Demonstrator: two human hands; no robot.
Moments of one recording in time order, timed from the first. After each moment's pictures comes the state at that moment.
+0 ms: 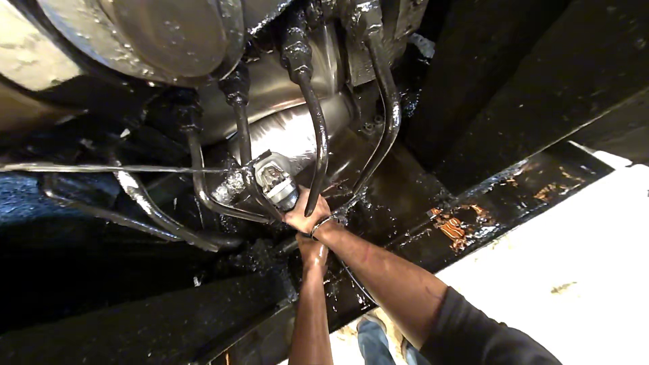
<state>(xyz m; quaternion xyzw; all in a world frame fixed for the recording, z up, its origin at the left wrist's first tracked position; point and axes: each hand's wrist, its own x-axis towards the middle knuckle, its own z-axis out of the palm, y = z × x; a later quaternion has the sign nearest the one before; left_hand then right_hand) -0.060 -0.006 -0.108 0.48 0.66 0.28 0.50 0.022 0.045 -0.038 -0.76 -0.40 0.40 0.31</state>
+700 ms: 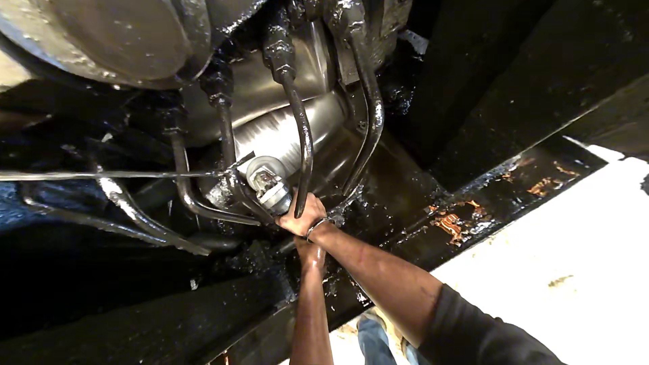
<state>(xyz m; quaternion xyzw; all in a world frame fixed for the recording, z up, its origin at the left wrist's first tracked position) -0.059 -0.013 -0.118 0.47 0.63 0.34 0.52 0.024 0.042 -0.024 -0.77 -0.42 0.42 0.25</state>
